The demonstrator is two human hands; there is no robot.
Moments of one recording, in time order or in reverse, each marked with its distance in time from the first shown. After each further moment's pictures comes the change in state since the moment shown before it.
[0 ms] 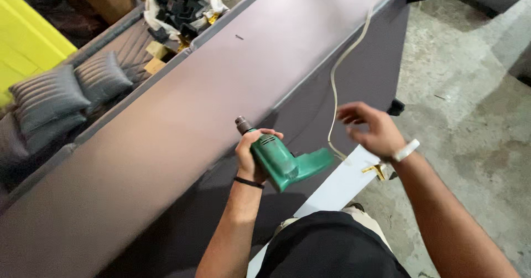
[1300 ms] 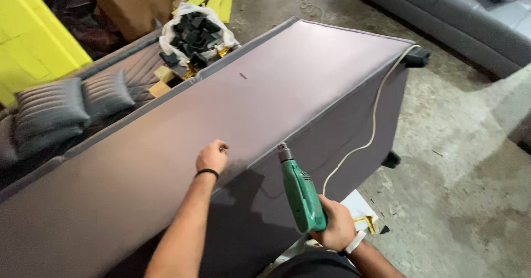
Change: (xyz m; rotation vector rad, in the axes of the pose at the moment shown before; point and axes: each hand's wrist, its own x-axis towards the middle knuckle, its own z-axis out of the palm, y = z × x) left_hand 0.148 0.067 -0.091 1.784 0.622 0.108; right_hand -0.007 0.026 0.045 -0.099 -0.055 -0.072
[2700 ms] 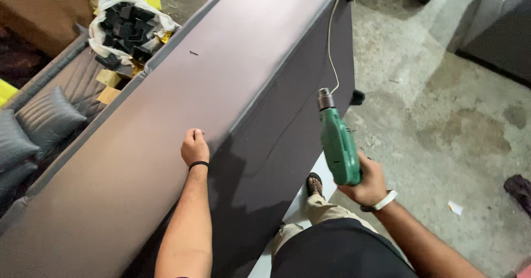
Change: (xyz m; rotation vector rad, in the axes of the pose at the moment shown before) left_hand -0.010 -0.047 0.052 -0.316 0.309 0.131; right_hand -0.117 0.011 0.000 0.037 0.457 0.127
